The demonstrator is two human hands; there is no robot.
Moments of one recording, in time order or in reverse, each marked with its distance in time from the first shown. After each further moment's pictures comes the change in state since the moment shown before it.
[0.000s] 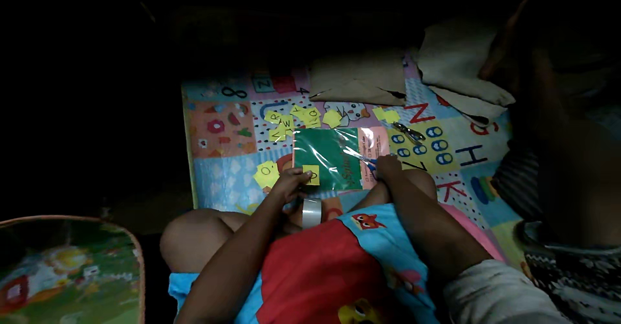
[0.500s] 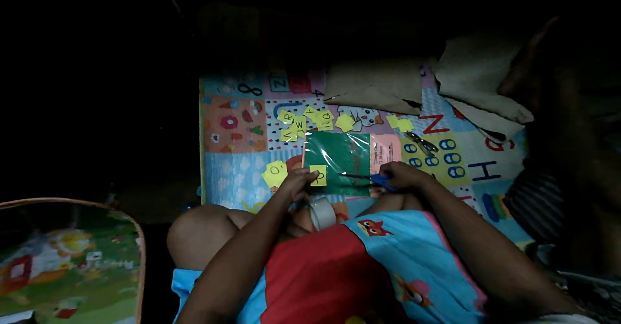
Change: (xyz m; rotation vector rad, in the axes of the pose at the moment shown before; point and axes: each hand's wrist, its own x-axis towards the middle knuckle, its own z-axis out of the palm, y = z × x) left_hand 0.001 0.006 -0.004 -0.054 0.036 -0.045; right_hand -0.025 0.009 -0.052 0.094 -0.223 -0.540
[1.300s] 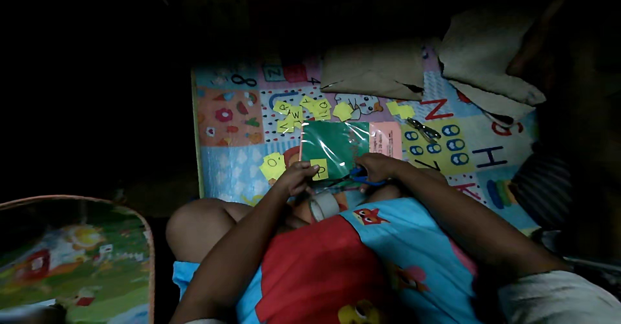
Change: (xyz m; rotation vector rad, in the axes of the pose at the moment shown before) left_hand 0.004 -0.011 -0.003 0.029 -0.180 0.082; right_hand 0.030 -0.035 0.016 -0.188 -0.089 -0.209
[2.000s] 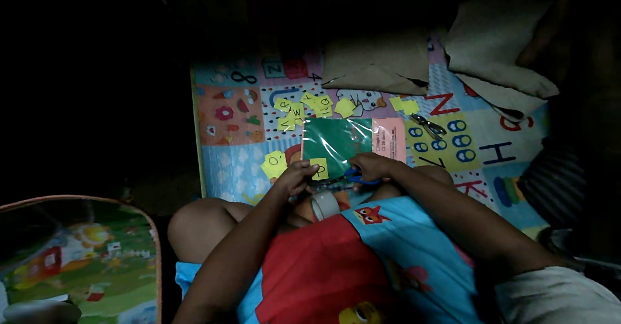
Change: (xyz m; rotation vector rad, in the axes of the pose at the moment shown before) left_hand -0.001 -0.004 -0.005 -0.066 -0.026 0.010; right_hand 0.019 -0.005 0.009 0.035 -0.002 -0.072
